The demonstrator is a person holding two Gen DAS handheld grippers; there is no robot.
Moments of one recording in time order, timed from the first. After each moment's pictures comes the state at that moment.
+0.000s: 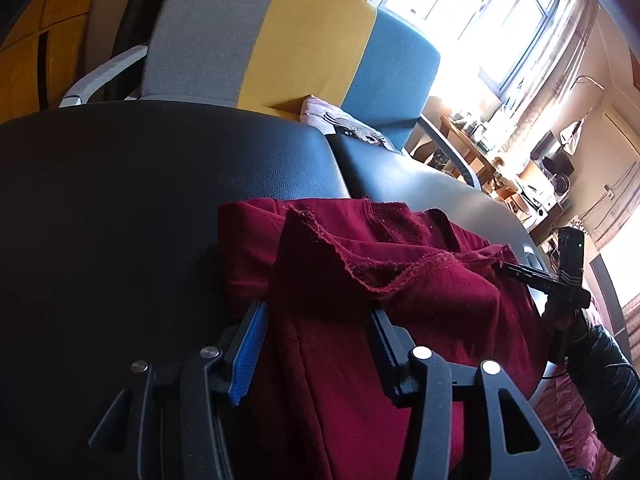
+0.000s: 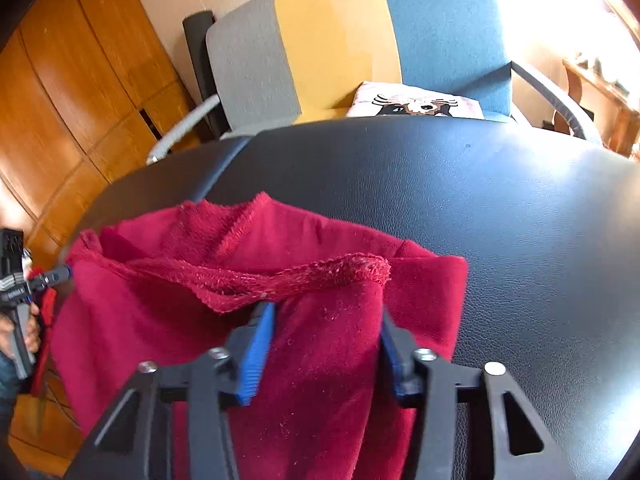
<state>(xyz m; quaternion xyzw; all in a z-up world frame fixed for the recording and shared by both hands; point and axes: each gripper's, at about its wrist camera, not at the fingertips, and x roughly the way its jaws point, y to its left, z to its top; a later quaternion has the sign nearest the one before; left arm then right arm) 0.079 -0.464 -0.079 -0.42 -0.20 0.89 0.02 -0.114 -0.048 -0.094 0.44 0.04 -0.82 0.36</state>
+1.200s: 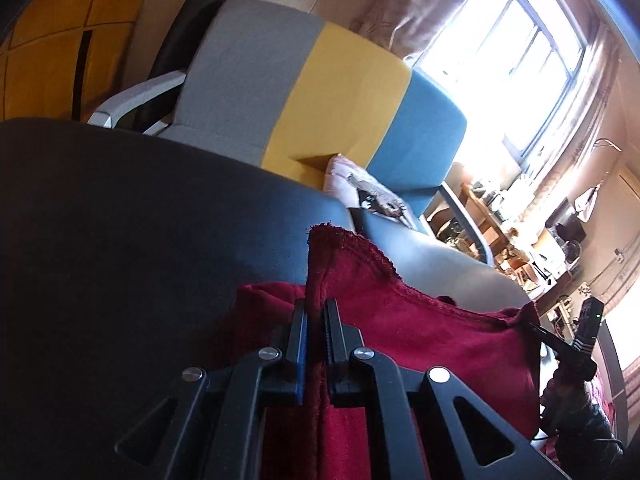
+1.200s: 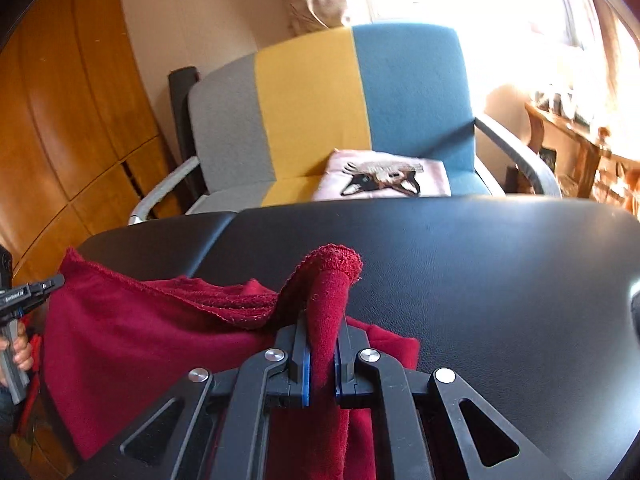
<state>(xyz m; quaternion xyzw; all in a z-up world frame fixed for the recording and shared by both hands) 0.066 -0.497 -0.067 -0.35 -0.26 0.90 -0.06 -0.118 -0.048 -0.048 0.37 0.00 -0.88 0.29</state>
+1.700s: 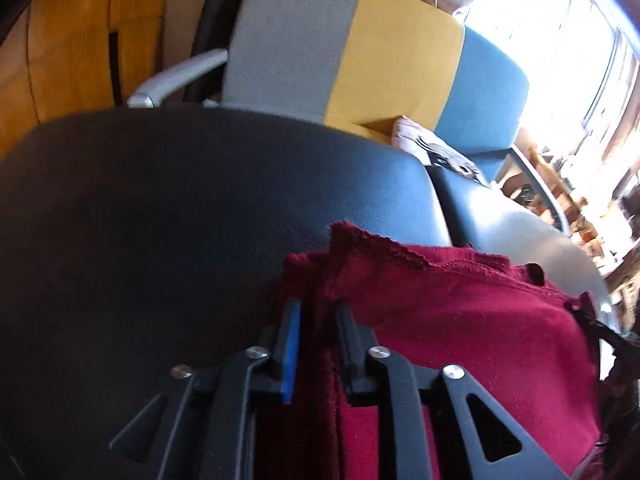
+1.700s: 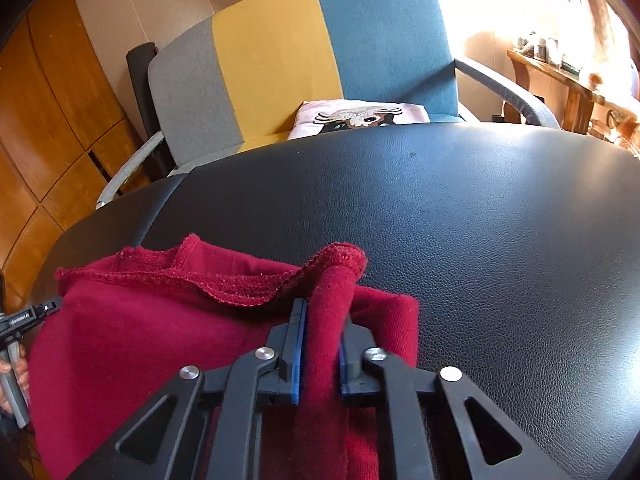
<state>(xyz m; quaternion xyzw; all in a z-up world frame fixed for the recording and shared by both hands) 0.053 -0.483 -0.084 -0.41 -0.18 0.88 -0.17 -0.139 -0.050 -0.097 0.43 0.00 -0.86 0.26</state>
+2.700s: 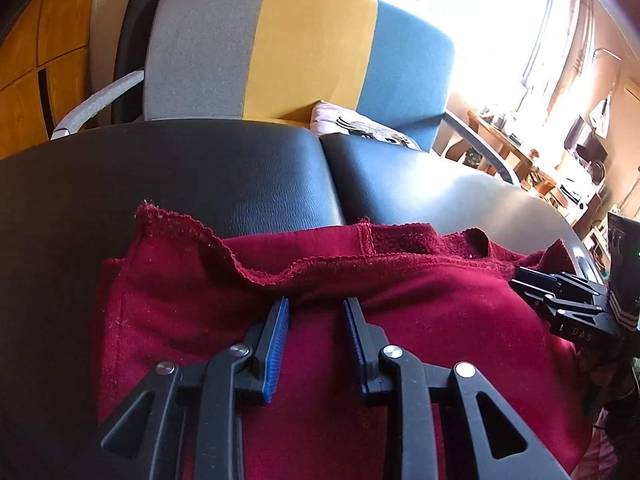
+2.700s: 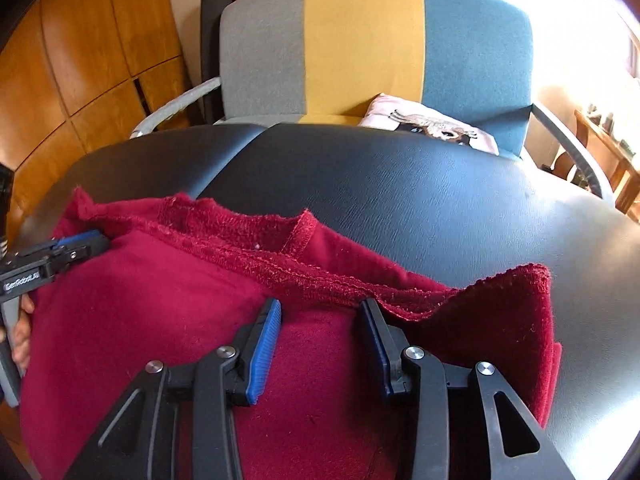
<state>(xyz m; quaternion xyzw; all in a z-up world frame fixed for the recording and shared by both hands) 0.036 -0.384 -0.111 -0.40 -0.15 0.90 -0.05 -0.080 -0.136 -0.099 0.41 0.11 -0.84 0.34</state>
